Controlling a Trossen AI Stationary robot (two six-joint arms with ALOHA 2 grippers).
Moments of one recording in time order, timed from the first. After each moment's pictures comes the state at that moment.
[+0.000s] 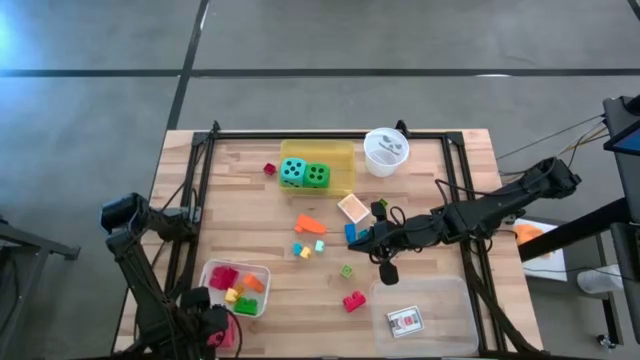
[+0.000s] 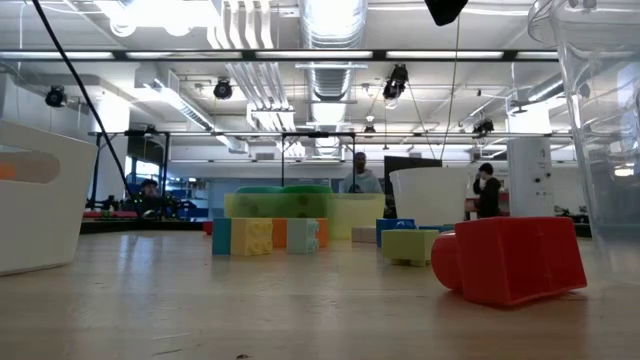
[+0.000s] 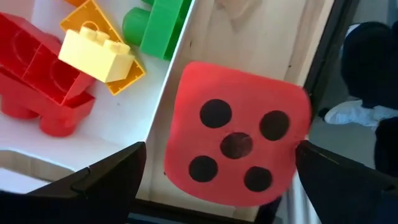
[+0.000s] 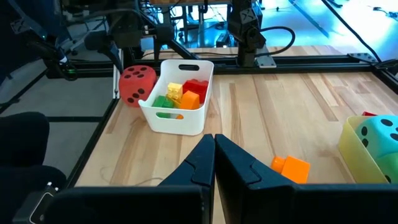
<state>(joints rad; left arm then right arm) -1.12 1.73 1.30 -1.10 -0.07 -1.36 0.38 1.28 0.92 0.01 0.26 0.21</state>
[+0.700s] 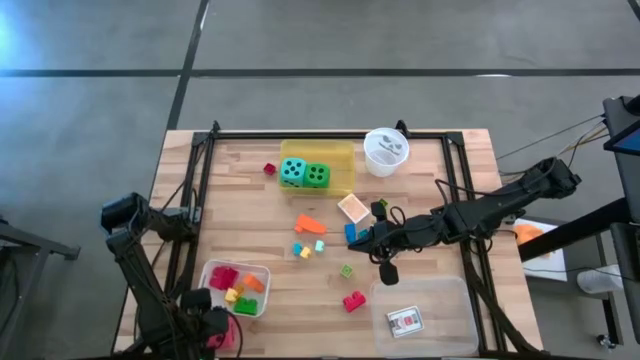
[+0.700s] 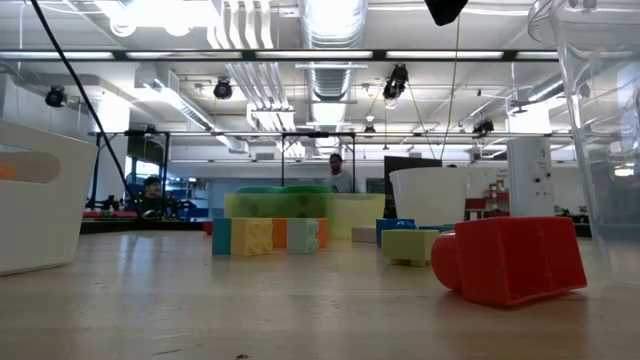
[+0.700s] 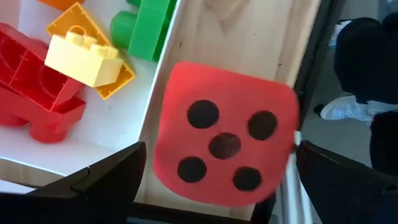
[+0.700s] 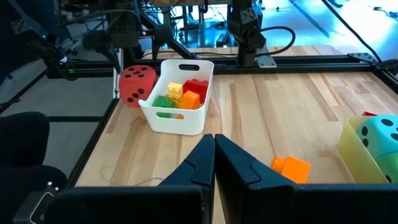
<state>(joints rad) -1.12 1.73 1.31 -1.08 -0.06 -1.33 0.38 1.28 0.92 0.00 0.26 0.21</state>
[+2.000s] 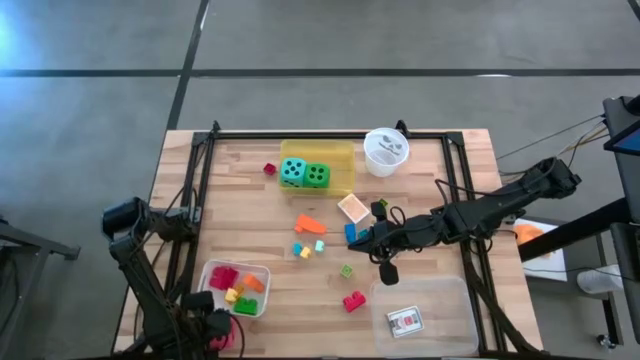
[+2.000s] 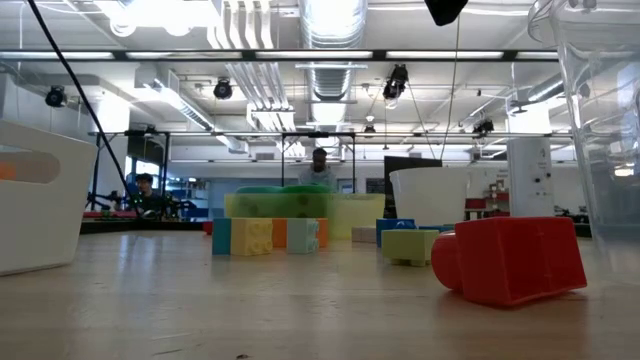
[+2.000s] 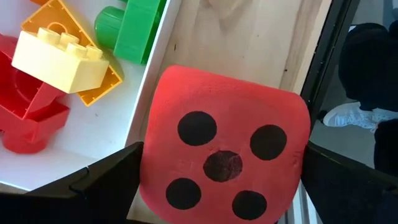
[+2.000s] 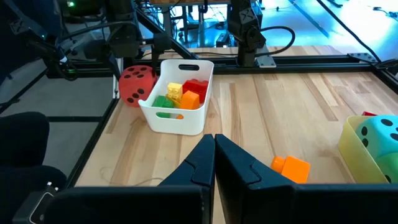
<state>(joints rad) -1.13 1.78 1.27 -1.01 -0.07 -1.36 0.38 1.28 0.92 0.00 0.26 0.21</state>
